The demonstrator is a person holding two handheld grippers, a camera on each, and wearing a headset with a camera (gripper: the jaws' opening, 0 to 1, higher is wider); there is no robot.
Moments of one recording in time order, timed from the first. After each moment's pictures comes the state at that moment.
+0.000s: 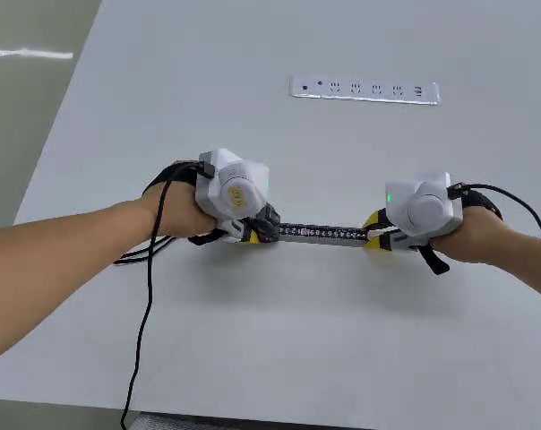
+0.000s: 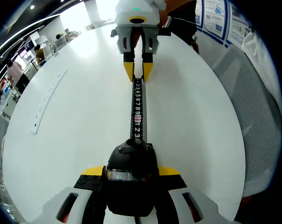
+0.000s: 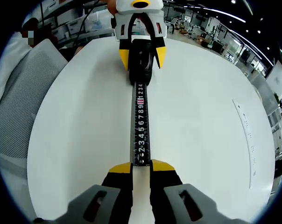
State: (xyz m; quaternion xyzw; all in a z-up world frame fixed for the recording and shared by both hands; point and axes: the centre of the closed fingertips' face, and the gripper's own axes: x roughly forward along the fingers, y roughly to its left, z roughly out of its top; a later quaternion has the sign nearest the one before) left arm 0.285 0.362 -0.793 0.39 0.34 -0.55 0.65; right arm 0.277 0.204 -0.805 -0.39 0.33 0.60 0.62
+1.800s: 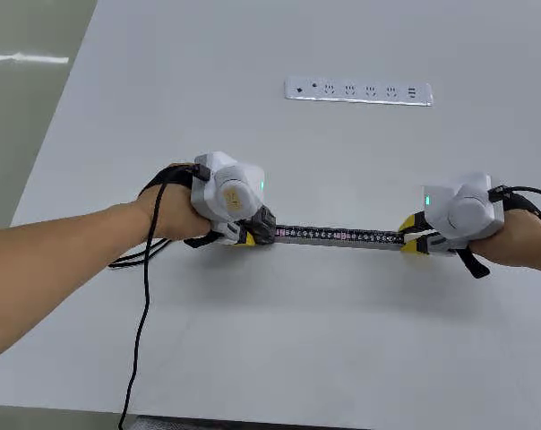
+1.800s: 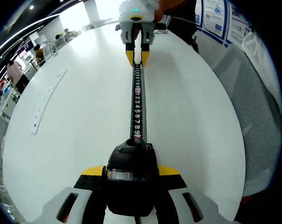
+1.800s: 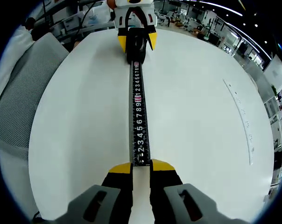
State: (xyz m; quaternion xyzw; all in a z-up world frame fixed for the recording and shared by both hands) left arm 0.284 0.362 -0.793 0.39 0.34 -0.55 0.65; right arm 0.277 0.140 -0.807 -0.40 0.36 0.57 0.62
